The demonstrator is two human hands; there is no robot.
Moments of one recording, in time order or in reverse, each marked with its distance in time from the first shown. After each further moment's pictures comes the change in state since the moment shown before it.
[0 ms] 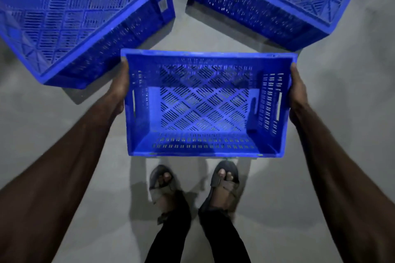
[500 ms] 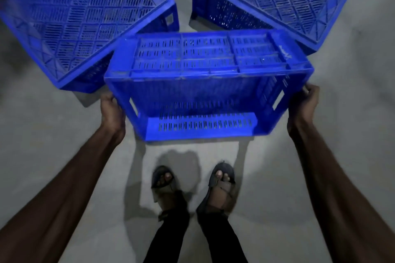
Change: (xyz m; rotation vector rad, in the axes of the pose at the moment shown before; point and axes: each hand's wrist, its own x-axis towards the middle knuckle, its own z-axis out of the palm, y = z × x) left_hand -0.056 -0.019 -0.034 -0.423 0.185 0.064; right_hand -0.124 -0.070 0.000 0.377 0.047 -0.159
